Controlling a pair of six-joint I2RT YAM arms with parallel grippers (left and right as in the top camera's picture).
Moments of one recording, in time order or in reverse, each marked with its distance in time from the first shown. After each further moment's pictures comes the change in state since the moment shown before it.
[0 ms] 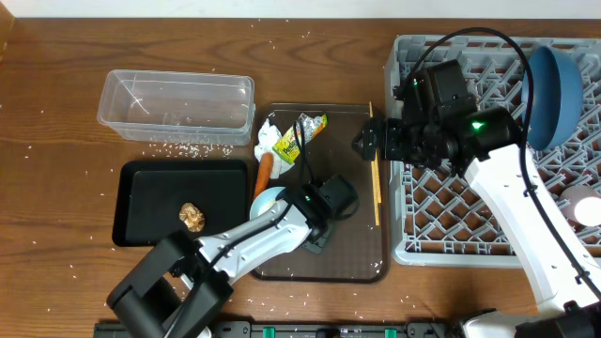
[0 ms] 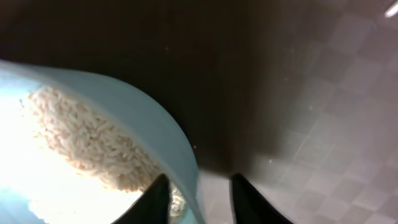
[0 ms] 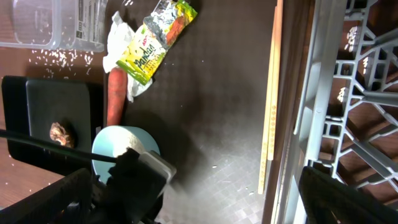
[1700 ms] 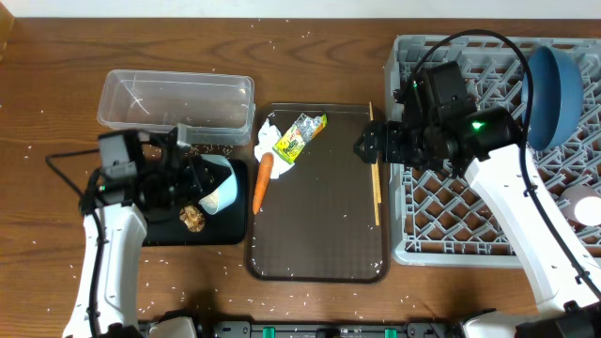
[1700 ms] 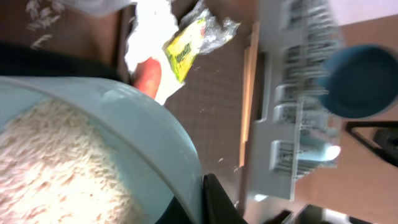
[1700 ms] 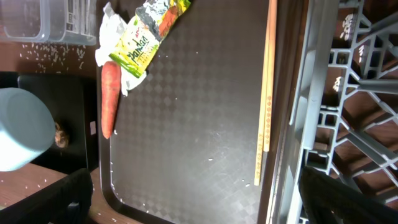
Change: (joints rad) left arm 1.101 -0.410 -0.117 0.060 1.025 0.136; right arm 0.000 0.000 0.000 -0.032 0.008 0.000
